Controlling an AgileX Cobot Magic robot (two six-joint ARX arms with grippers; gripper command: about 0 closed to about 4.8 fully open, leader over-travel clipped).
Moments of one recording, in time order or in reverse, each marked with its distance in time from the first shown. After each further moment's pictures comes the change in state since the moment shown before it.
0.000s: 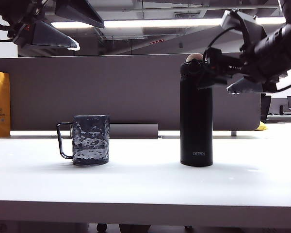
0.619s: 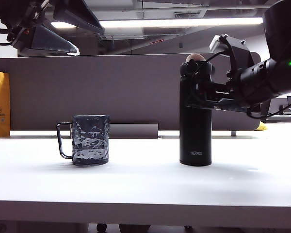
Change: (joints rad) left arm 0.000 0.001 0.000 -0.039 0.004 0.009; right arm 0.004 0.233 0.000 0.285 -0.034 0.000
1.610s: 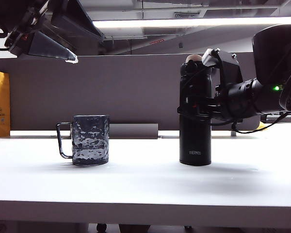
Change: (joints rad) left arm 0.000 0.000 0.000 -0.059 0.002 0.000; right arm 0.012 0.194 0.055 0.215 -0.042 0.019
